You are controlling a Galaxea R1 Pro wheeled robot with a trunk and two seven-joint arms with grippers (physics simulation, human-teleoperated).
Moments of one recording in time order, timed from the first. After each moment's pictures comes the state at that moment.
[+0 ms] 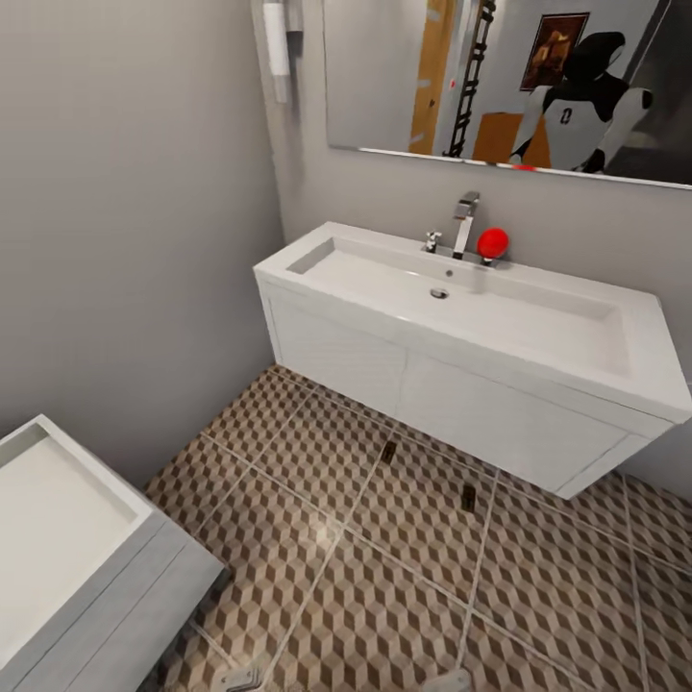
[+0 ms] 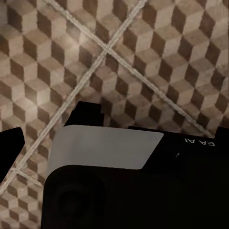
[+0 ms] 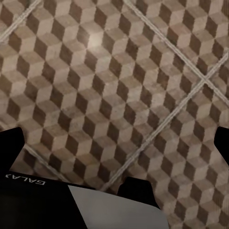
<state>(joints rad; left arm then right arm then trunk) -0.49 -0.02 -2.03 -0.09 2.19 -0.03 0.14 -0.38 0.15 0.34 -0.03 -0.02 -0.37 -0.23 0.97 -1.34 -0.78</state>
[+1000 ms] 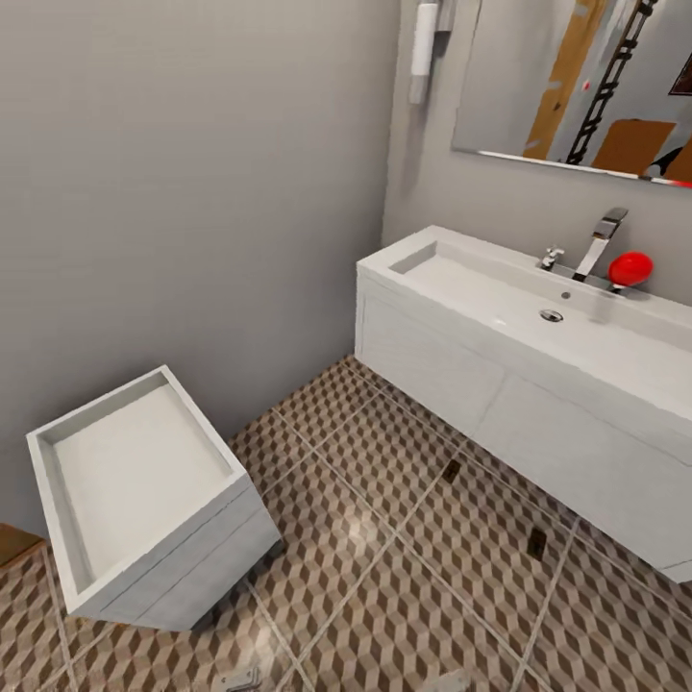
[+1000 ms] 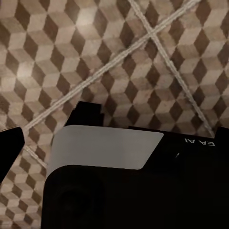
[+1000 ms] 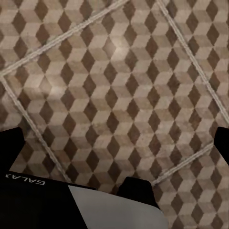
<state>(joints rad) -0.49 -0.02 -2.03 -0.09 2.19 -0.03 0.14 -0.38 0.15 0.34 -0.03 -0.02 -0.37 -0.23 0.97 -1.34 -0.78</state>
